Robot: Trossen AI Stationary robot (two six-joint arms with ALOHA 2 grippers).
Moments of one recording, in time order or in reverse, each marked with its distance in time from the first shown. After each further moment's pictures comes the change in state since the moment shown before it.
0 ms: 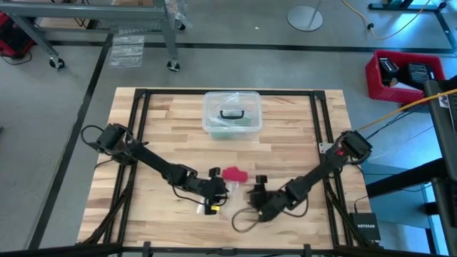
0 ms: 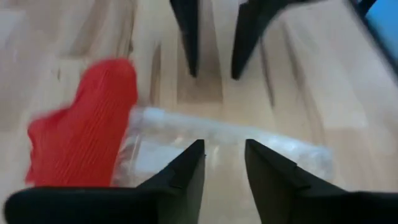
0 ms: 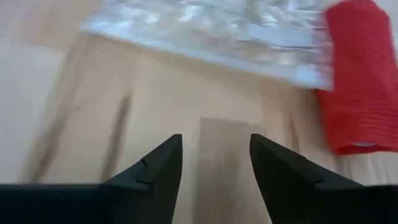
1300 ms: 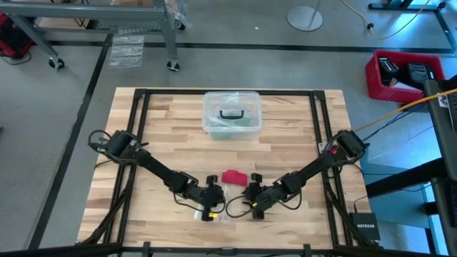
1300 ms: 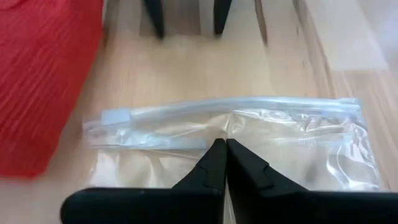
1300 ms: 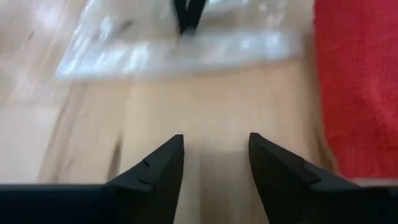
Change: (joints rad) left arm -0.057 0.113 -0.005 0.021 0.010 -0.065; right arm -0.080 0.047 -0.053 0.216 -0.184 0.105
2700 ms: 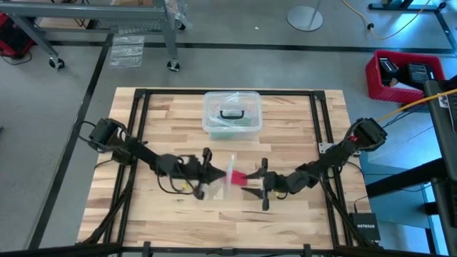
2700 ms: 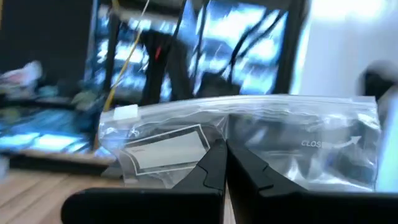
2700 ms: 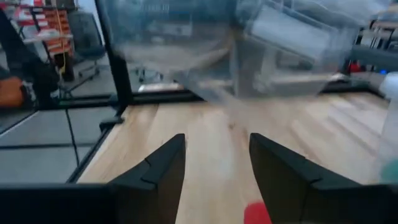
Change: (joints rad) left arm 0.112 -0.211 -0.371 1.244 -0.037 0.246; right arm 0.005 -0.289 -0.251 0.733 0.262 -0.337
